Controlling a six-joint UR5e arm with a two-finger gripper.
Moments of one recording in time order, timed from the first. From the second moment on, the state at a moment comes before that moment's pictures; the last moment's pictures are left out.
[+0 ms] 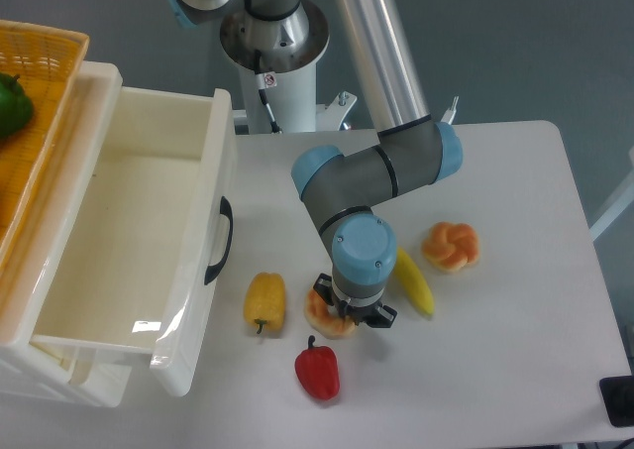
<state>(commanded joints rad) 2.44 -2.18 -1.55 -1.02 1.55 0.92</state>
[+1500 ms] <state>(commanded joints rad) 2.45 -1.88 -1.52 -1.27 1.49 1.34</state>
